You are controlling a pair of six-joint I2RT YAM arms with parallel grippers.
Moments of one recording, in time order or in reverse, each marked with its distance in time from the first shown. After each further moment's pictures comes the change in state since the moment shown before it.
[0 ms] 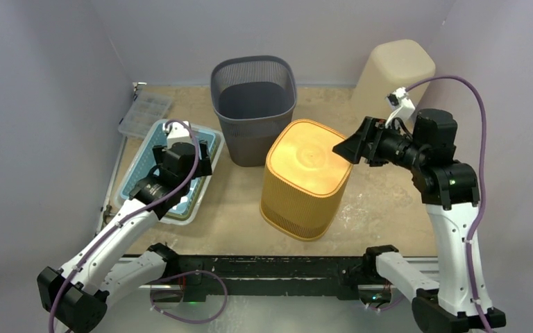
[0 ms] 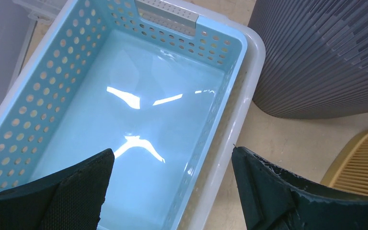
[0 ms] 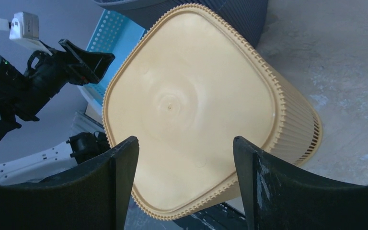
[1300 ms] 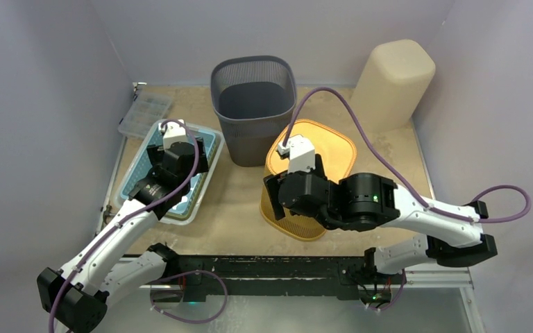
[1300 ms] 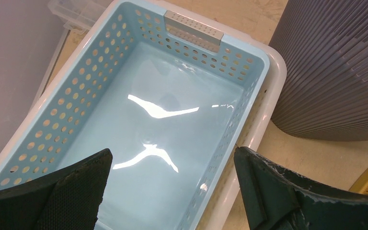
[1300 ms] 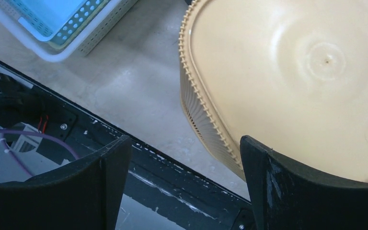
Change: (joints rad) left arm 0.005 -0.002 -0.005 0.027 -0.100 0.019; right arm 1.351 0.364 0.262 -0.261 1.258 0.324
